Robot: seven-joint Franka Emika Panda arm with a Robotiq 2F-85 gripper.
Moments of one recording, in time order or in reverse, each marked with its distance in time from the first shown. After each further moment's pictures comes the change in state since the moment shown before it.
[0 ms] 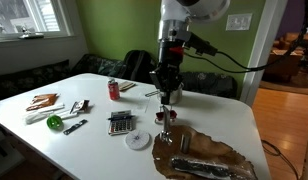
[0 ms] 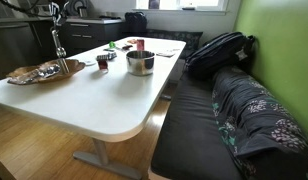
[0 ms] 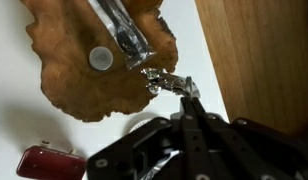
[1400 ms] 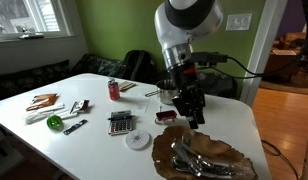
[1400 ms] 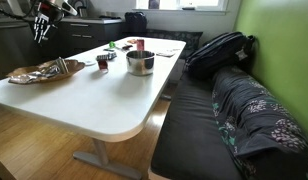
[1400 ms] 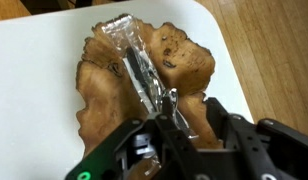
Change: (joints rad) arm 0.043 0.078 -0.028 0.008 -0.137 -0.285 0.039
